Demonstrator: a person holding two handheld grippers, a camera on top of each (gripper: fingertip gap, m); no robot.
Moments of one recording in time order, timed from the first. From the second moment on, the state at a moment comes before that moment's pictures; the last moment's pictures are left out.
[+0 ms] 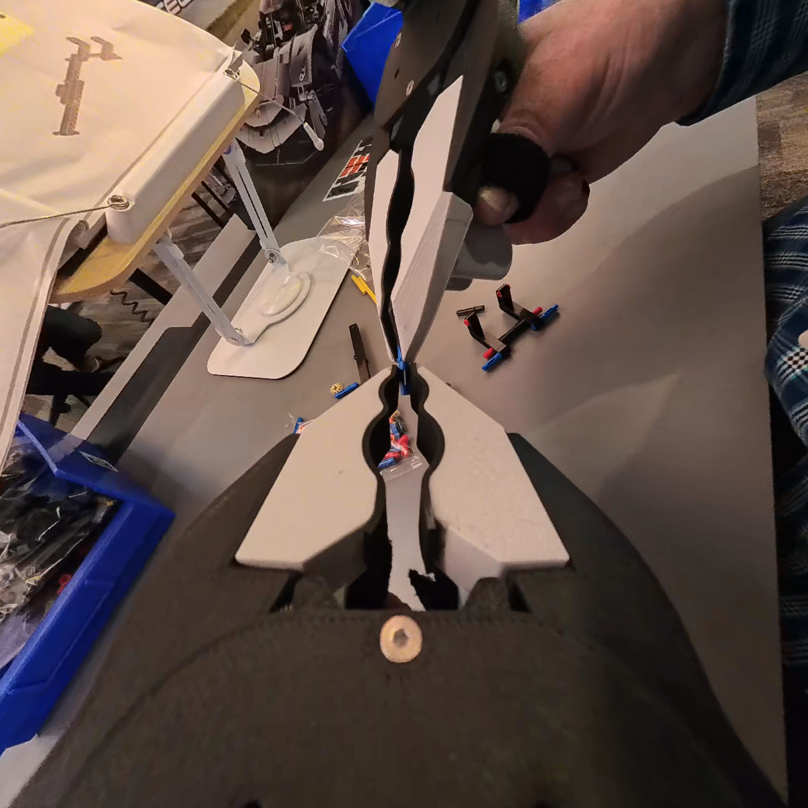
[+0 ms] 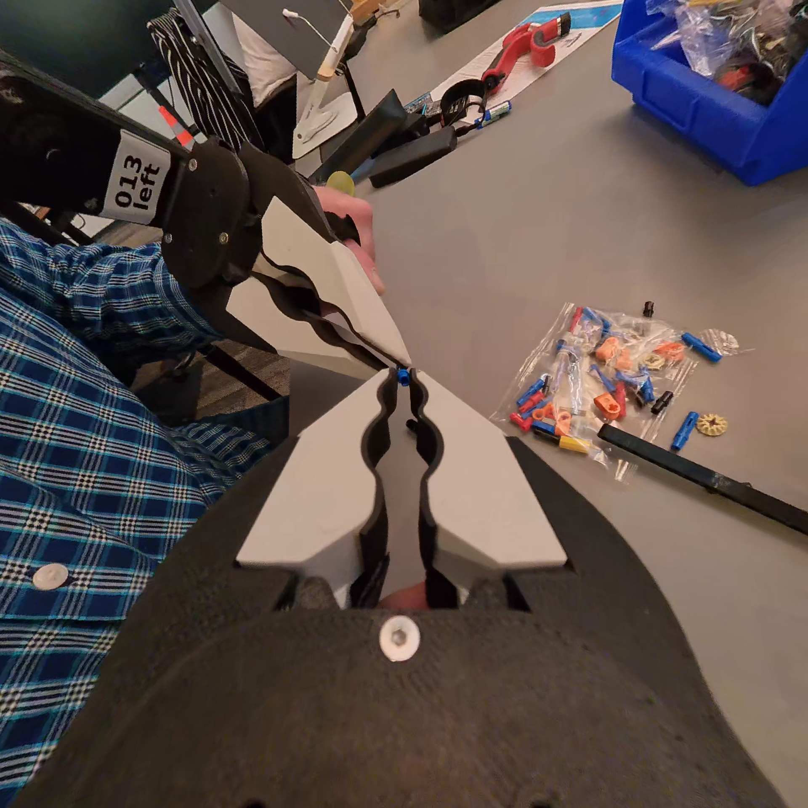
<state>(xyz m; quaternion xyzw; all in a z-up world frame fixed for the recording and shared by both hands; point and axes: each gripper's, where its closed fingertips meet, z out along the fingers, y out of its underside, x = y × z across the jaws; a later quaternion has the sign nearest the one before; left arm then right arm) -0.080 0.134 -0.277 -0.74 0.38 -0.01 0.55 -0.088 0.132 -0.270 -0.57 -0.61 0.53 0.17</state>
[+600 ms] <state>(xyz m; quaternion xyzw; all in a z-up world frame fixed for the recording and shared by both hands) -0.094 0.098 -0.369 -0.87 0.32 -0.07 0.38 -0.065 0.139 -0.311 -0.58 -0.67 0.43 0.18</state>
